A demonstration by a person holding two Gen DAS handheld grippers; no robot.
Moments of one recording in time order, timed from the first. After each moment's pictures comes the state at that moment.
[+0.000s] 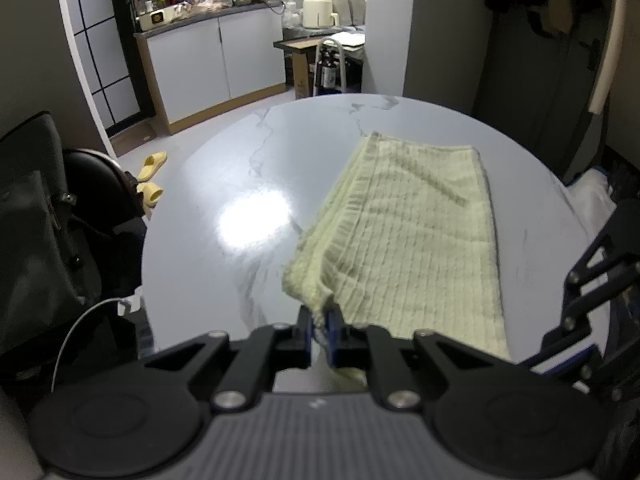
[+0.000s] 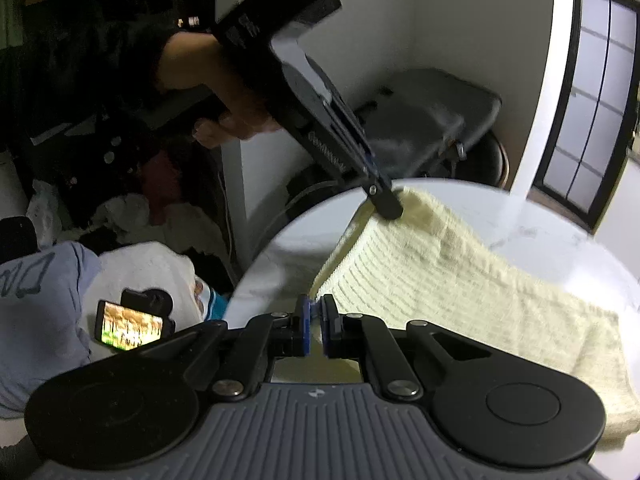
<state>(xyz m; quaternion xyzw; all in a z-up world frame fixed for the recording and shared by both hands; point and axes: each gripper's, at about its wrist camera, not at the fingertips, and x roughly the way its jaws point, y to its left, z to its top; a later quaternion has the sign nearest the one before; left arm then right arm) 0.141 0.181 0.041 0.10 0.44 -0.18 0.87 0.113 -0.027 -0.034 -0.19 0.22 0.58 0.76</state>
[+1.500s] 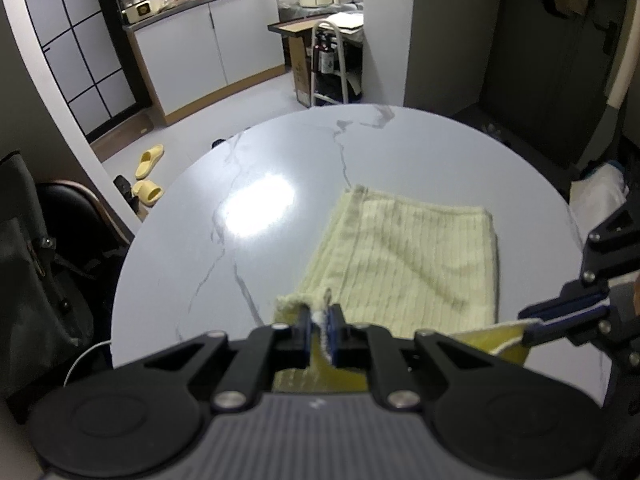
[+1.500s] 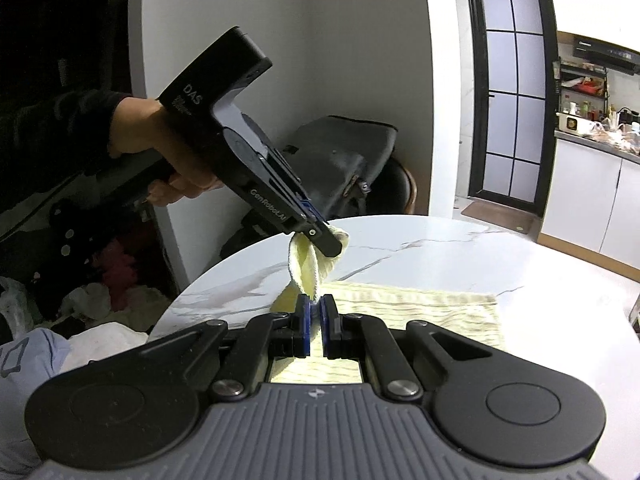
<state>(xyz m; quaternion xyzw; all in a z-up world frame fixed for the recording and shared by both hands) 0.229 0.103 0.055 0.13 0.47 -0.16 0.86 0.185 -0.120 -0.019 -0.07 0.20 0.51 0.84</state>
